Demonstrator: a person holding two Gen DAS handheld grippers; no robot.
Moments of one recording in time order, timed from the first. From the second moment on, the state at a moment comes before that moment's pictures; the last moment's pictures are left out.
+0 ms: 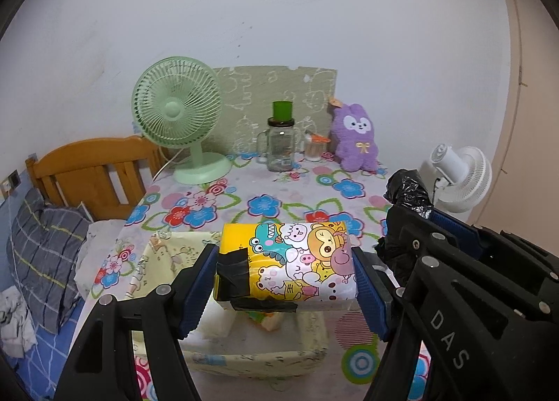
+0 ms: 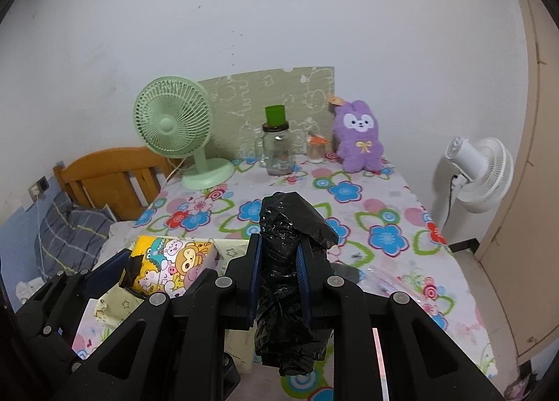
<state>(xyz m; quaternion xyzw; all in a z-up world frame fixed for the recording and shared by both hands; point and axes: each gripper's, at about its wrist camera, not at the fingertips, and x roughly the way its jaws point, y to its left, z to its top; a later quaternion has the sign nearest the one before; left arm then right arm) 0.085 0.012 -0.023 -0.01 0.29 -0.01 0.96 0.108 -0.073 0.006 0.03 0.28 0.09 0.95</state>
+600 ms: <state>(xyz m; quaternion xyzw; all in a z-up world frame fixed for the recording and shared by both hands) 0.109 0.059 -0.046 -0.02 0.32 0.03 0.95 0.138 -0.022 -0.015 0.01 0.31 0.14 0.94</state>
